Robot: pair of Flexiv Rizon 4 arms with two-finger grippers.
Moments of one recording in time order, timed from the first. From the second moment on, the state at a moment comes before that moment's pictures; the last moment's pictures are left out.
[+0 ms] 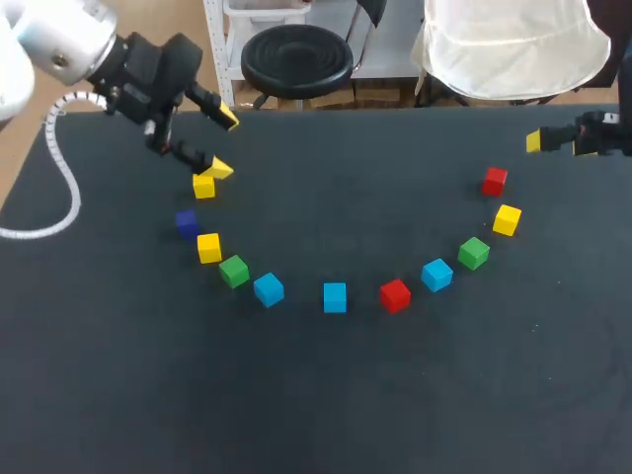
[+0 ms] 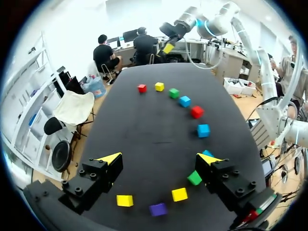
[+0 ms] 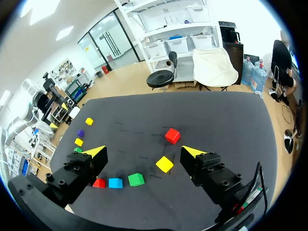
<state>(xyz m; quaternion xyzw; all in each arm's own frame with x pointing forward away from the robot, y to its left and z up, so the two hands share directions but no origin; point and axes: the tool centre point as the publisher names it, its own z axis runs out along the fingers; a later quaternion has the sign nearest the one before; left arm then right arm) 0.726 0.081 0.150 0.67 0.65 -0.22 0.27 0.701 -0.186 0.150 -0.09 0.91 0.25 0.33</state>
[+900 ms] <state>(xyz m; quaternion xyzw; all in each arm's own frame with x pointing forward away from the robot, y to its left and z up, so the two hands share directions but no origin) 0.732 0.090 0.138 0.65 0.69 -0.22 0.24 0.673 -0.091 0.186 -0.24 0.88 0.25 0.32</state>
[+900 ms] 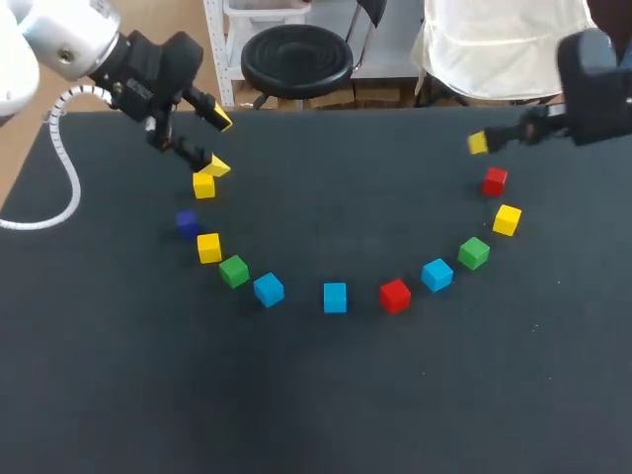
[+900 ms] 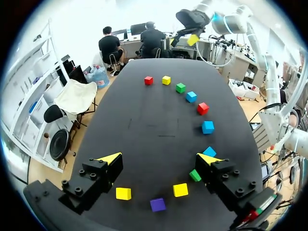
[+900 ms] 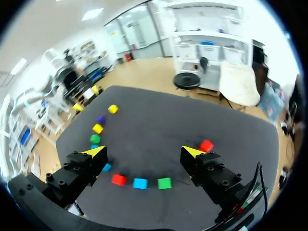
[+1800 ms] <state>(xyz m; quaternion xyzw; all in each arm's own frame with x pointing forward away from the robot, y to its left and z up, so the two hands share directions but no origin) 0.732 0.090 0.138 0.65 0.69 -0.22 0.24 0.627 -0.034 0.190 -0.50 0.79 0.28 0.22</state>
